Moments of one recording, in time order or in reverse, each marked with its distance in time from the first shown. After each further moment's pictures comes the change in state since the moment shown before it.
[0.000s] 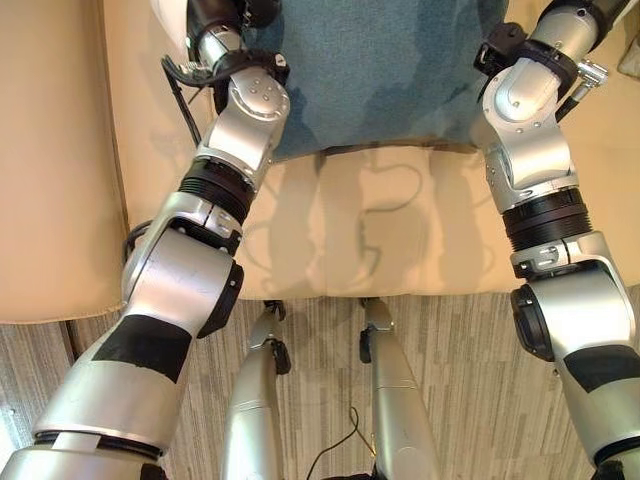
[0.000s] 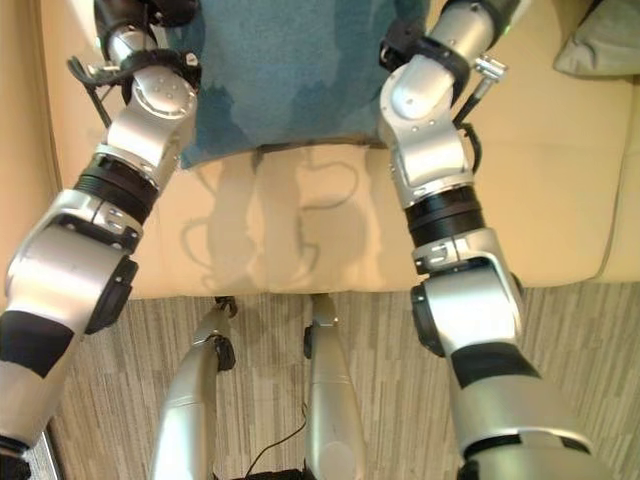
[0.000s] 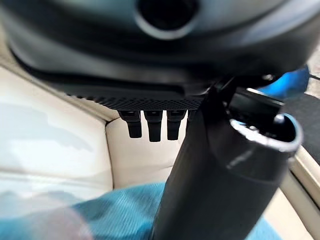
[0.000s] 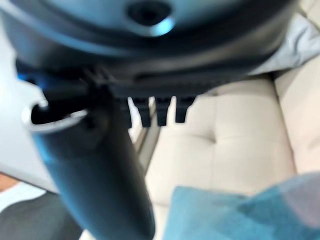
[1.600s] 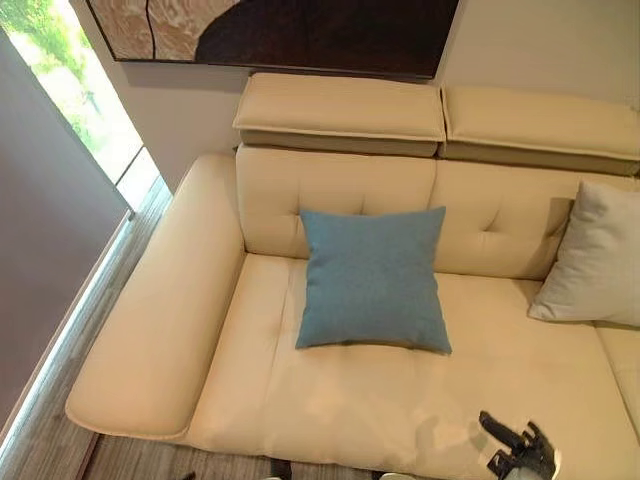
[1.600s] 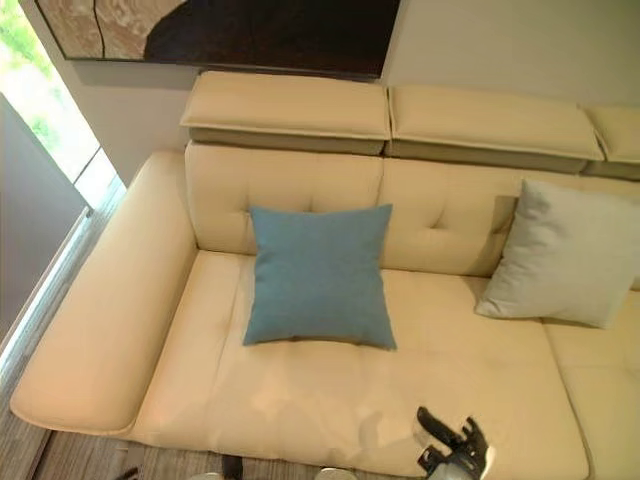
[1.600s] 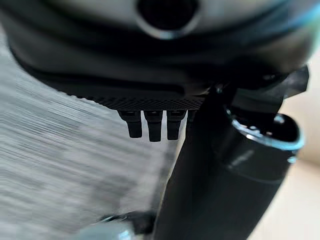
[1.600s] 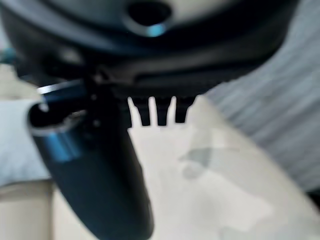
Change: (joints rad) left arm 1.690 -0.107 0.420 0.143 0.017 -0.127 -0.655; right arm 1.377 0.234 -0.497 0.409 0.250 -0.033 0.578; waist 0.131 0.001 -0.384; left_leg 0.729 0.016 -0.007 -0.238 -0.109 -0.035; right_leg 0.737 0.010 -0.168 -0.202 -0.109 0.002
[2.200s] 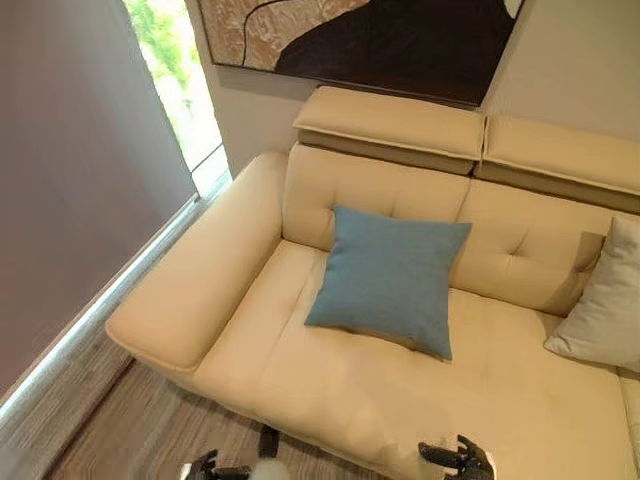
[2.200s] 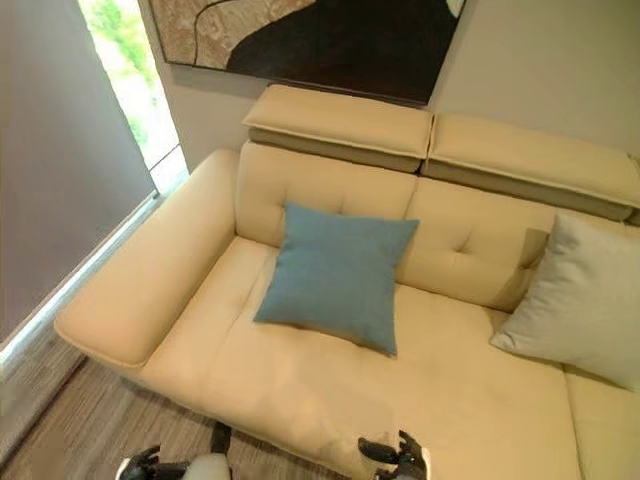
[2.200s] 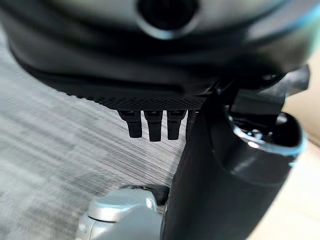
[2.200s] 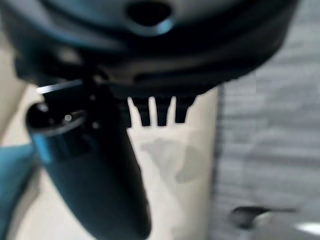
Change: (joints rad) left arm -0.111 -0.004 -0.107 0.015 -0.068 0.013 0.053; right arm -0.015 0.048 0.337 0.143 -0.207 0.059 0.020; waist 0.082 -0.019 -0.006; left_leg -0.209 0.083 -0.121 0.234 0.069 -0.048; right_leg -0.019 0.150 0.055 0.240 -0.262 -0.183
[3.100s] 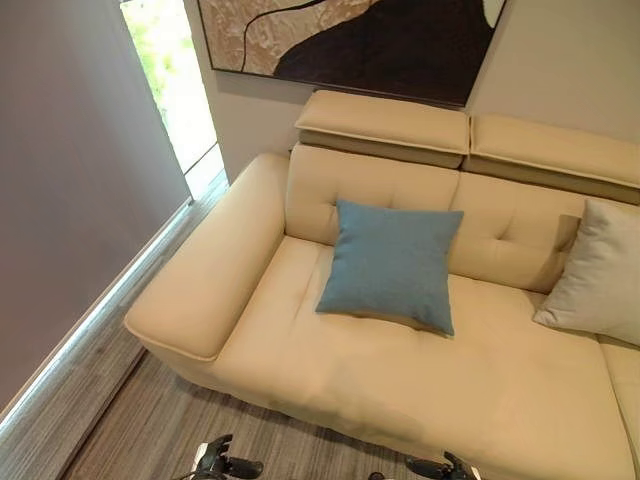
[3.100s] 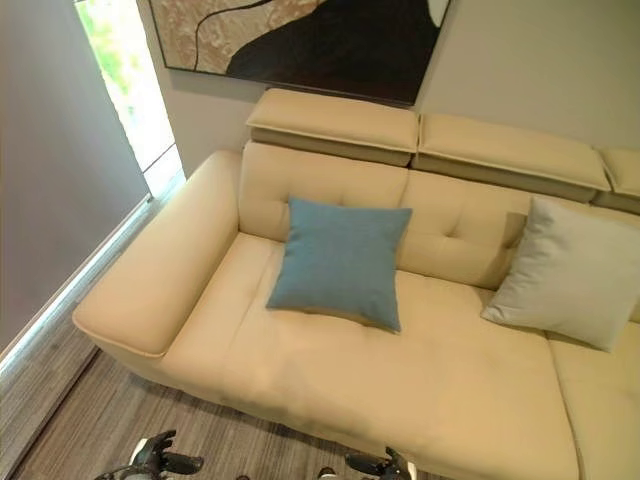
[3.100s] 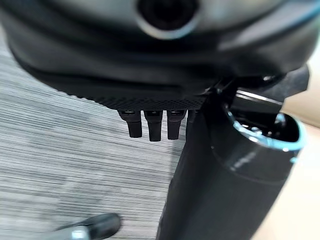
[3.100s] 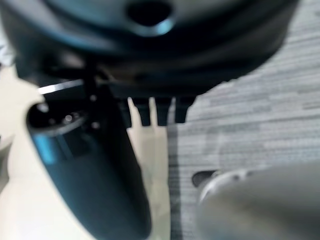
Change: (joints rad) left arm -0.032 -0.006 -0.114 0.024 0.162 0.005 -0.003; right arm -0.039 0.068 -0.041 0.021 0.013 0.025 -0.016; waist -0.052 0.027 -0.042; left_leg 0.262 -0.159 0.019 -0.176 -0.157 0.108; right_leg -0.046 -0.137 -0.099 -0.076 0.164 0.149
